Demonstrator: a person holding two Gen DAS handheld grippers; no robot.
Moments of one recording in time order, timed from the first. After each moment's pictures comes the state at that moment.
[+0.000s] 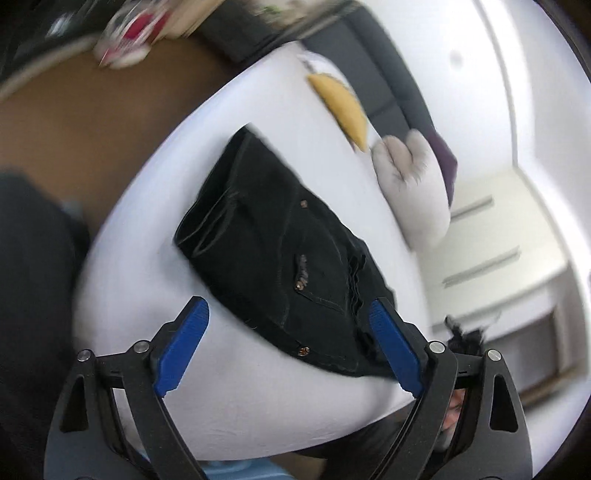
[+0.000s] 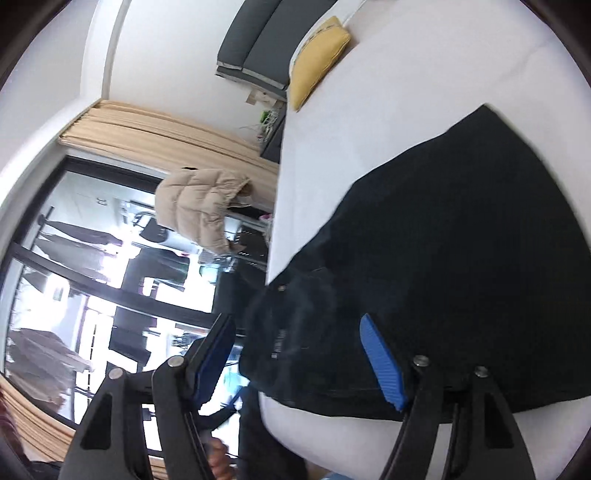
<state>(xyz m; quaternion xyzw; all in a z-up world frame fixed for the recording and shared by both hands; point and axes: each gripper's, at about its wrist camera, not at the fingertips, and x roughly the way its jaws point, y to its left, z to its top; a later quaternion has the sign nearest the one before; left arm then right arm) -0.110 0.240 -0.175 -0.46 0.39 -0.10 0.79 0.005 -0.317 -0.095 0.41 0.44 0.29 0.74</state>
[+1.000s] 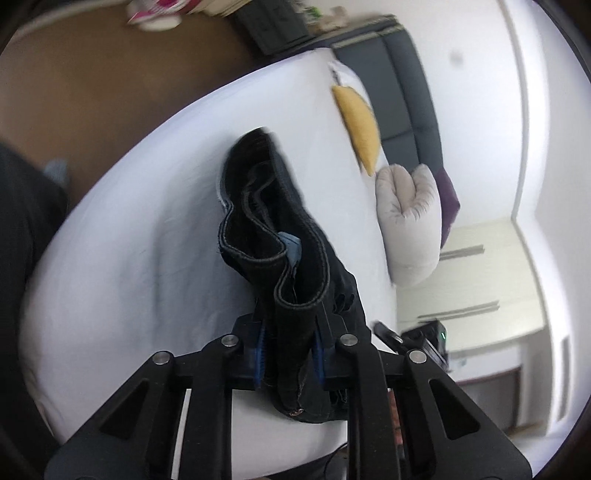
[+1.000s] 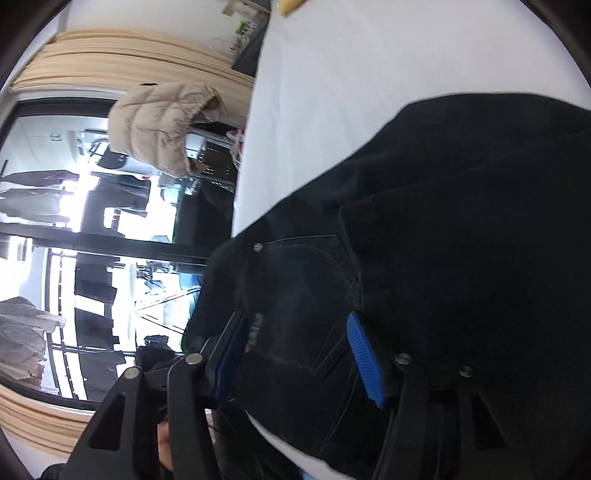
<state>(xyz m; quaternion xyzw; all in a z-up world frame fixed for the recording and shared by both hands) -0.049 0.249 -0.203 -0.52 0.37 -0.08 0.76 0.090 -0.218 -0.133 0.30 0.60 0.30 0.68</state>
